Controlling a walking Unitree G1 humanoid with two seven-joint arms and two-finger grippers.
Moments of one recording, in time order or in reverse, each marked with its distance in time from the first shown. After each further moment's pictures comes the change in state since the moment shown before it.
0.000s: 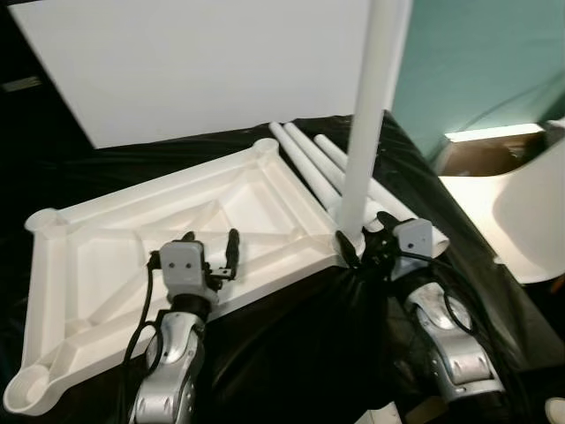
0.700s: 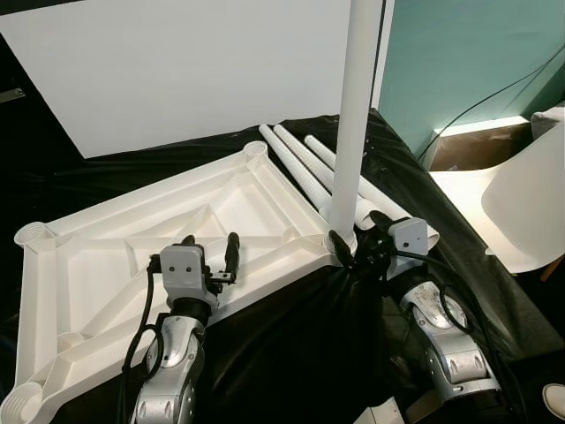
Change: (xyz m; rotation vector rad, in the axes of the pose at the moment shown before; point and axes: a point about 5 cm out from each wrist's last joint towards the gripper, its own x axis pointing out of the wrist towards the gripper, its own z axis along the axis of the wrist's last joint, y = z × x) left arm 0.000 -0.003 0.000 0.003 -0.002 -0.011; right arm -0.001 -0.004 0.000 -0.010 0.005 -0.007
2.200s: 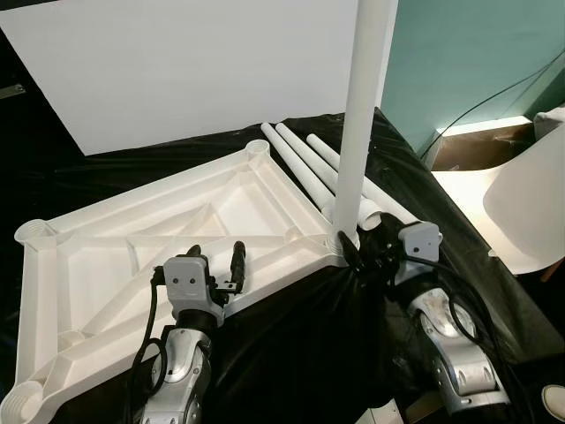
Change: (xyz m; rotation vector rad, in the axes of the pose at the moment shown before) left arm -0.013 -0.009 -0.003 -0.061 0.009 -0.001; right arm -0.016 -0.006 -0.004 -0.011 0.029 -0.060
